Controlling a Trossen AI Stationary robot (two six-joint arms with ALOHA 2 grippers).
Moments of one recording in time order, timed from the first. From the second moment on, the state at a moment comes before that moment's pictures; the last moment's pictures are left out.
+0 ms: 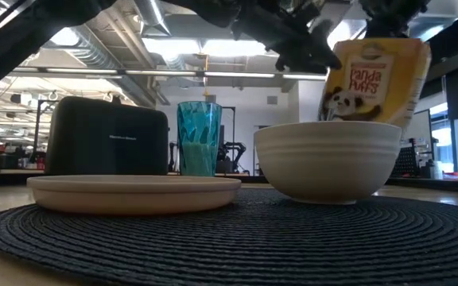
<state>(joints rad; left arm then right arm) 0.24 2.24 2.09 -0.19 -0.06 0.16 -0.87 0.90 1.17 -0.90 -0.15 0.10</state>
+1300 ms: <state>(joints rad) 0.30 2.33 2.08 -0.04 0.09 0.32 -0.87 0.83 1.17 -0.92 -0.26 -0.14</state>
